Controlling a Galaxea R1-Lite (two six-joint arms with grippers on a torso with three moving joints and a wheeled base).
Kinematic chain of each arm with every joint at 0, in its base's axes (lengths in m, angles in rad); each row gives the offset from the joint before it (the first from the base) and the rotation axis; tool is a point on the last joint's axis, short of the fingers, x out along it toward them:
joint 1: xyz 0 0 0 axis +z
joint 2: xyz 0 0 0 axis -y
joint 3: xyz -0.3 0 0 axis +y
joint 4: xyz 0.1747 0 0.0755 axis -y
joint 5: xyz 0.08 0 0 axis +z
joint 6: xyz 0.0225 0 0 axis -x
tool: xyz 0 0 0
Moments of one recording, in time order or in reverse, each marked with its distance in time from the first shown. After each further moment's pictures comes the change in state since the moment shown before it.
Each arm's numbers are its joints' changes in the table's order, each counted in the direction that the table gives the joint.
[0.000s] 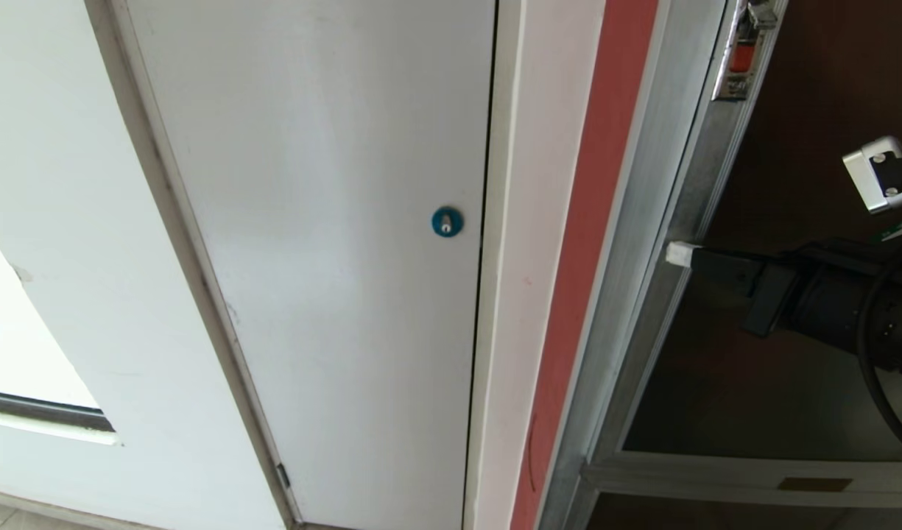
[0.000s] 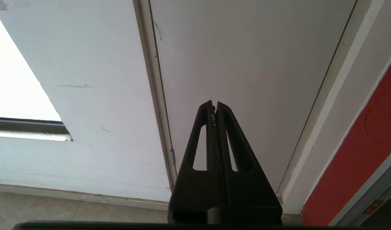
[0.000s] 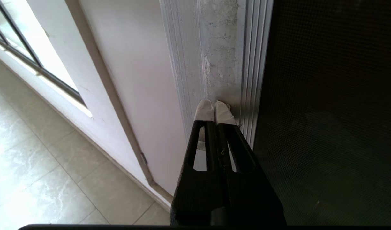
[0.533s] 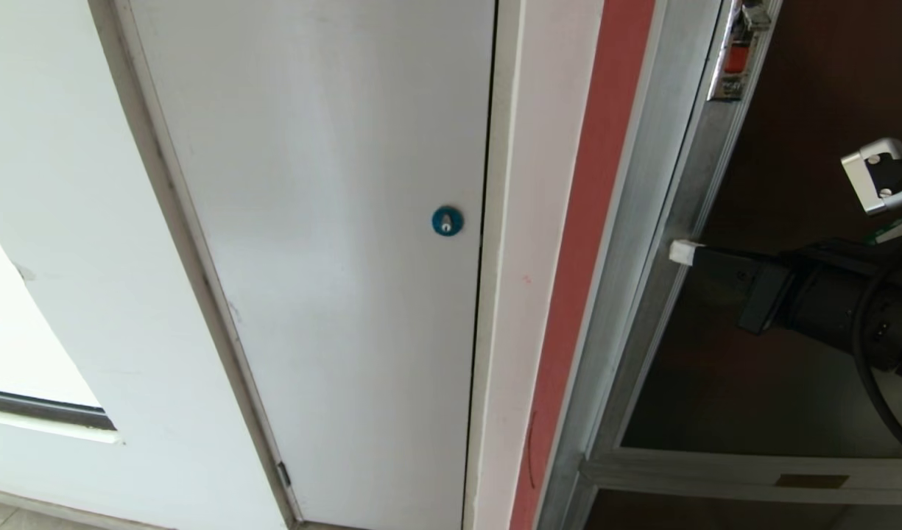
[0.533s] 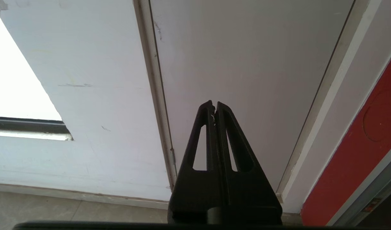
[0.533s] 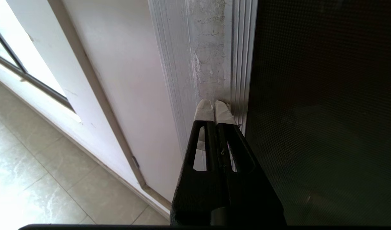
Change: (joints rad) left arm 0.000 0.000 0.000 0.000 0.000 0.000; right arm 0.000 0.000 0.008 0.003 -0.067 0.001
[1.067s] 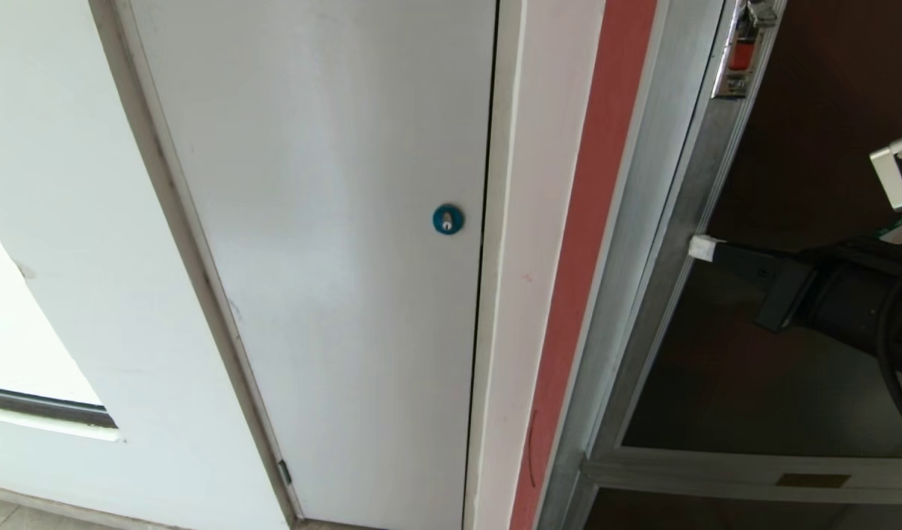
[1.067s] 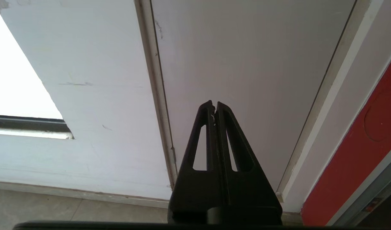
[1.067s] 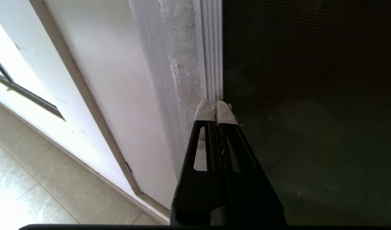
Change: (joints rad) left arm 0.000 0.000 0.000 0.000 0.000 0.000; right arm 0.016 0.058 0.013 -0.017 -0.034 -0.002
